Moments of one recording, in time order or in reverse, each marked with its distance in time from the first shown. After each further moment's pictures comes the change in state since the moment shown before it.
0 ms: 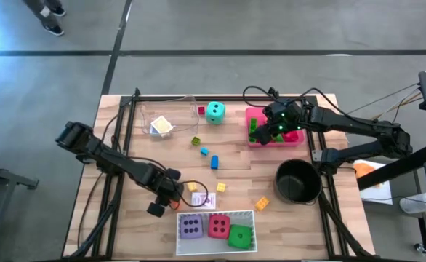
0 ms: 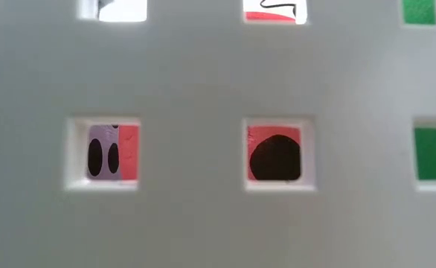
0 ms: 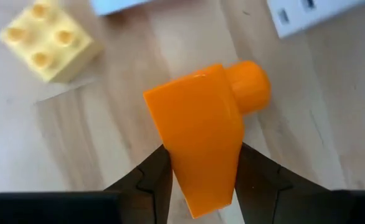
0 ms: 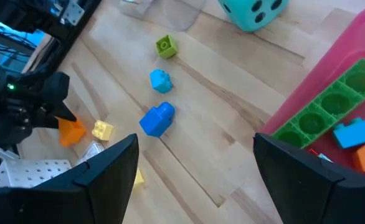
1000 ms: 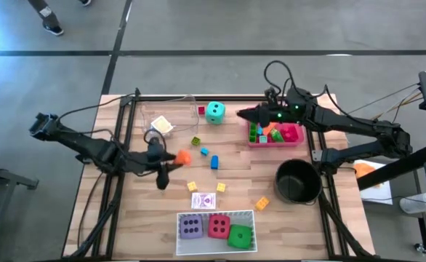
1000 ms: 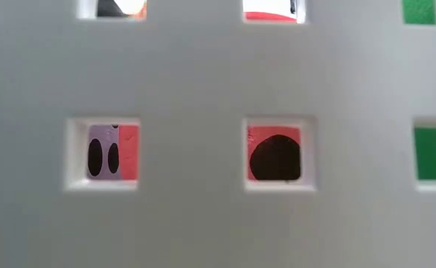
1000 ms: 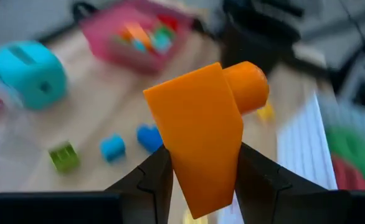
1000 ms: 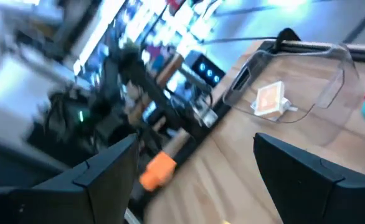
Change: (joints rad) left arm 0.035 -0.574 -0.068 0.257 -0.601 -0.488; right arm 0.003 0.000 0.000 0.616 -0.071 0.232
